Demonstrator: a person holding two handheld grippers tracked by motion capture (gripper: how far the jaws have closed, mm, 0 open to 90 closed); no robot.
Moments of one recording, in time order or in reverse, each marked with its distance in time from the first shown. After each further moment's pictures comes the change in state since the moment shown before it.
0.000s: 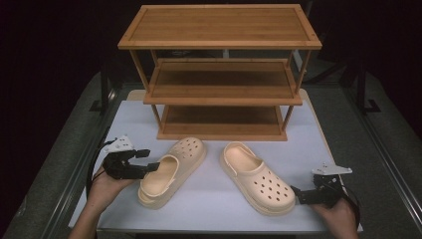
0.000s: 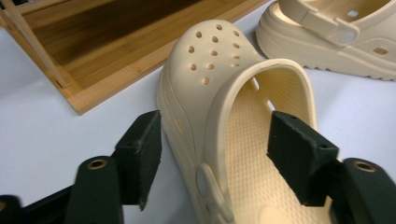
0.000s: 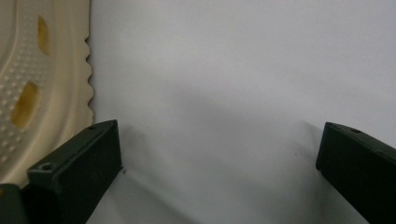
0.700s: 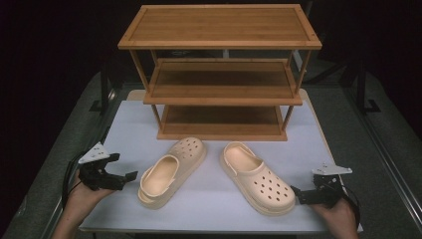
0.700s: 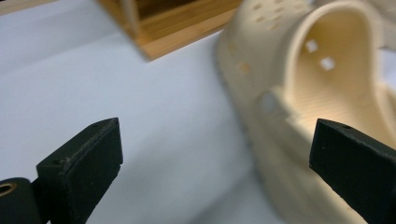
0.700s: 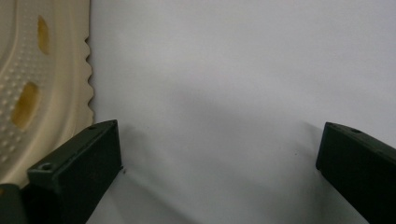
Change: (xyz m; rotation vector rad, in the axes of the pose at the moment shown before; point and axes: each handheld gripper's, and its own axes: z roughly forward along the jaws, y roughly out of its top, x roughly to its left) left arm 0.023 -0.046 -0.039 0.018 0.182 -0.062; right arm 0.000 0.000 0.000 -0.001 0.000 -0.001
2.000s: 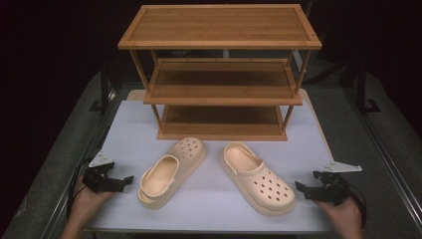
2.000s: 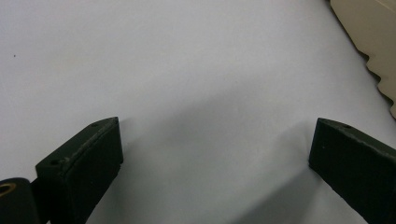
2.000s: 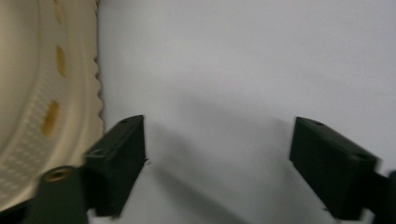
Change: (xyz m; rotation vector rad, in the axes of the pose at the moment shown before) left arm 0.029 -0.046 0.039 0.123 0.092 -0.044; right arm -0.009 0.005 -0.017 -0.025 0.035 0.067
